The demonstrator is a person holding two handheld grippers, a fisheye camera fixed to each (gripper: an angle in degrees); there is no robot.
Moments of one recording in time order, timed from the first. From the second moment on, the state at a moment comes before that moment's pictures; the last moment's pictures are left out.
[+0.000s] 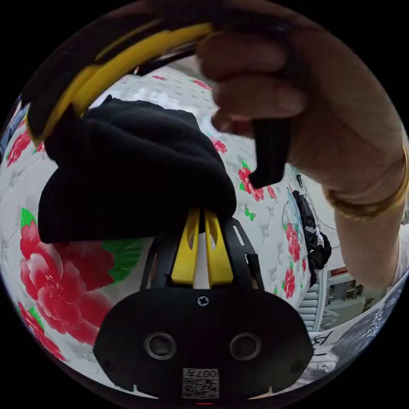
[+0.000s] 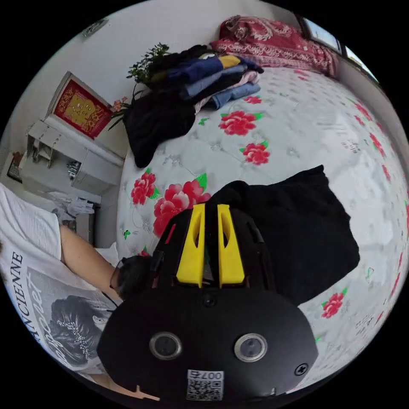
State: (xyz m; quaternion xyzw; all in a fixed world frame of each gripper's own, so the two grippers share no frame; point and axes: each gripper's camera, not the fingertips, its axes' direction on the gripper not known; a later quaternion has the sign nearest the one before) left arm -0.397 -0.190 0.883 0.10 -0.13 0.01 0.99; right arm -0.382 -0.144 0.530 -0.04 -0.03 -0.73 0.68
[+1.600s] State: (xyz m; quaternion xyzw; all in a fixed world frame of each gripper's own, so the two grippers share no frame) left arm -0.603 -0.084 0.637 0.05 0.11 -0.14 0.98; right arm -0.142 -0.464 0.687 -0.11 -0.36 -0.37 0.85
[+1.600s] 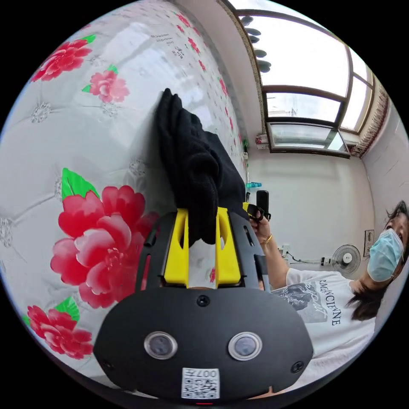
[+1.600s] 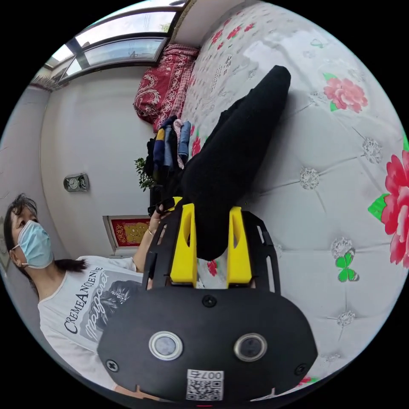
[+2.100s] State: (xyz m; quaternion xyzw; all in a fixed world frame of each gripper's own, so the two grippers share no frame) left arm -0.494 0.144 0.541 0.10 0.12 -0.16 0.97; right arm -0.154 -0.256 0.654 -0.20 -0.33 -0.48 0.79
